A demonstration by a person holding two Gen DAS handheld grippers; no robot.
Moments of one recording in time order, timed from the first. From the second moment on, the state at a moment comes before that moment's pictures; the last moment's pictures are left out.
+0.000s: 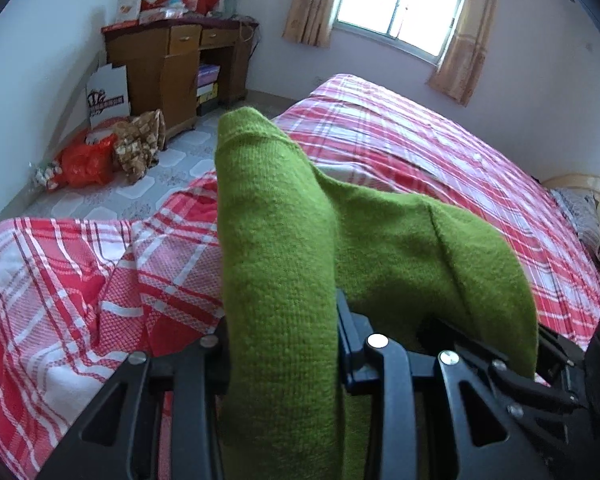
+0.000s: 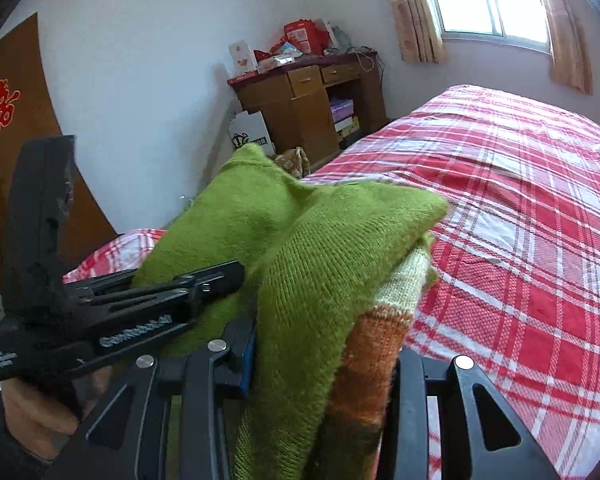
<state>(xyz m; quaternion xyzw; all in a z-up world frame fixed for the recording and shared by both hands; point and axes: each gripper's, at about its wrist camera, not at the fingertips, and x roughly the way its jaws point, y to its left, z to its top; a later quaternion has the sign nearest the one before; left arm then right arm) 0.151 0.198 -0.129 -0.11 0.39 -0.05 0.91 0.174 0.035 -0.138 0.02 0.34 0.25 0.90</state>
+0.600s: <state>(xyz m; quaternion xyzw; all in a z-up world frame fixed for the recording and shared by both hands) 0.160 0.202 -0.141 -0.12 0.40 0.00 0.91 0.158 -0.039 -0.137 0.13 0.32 0.19 0.92</state>
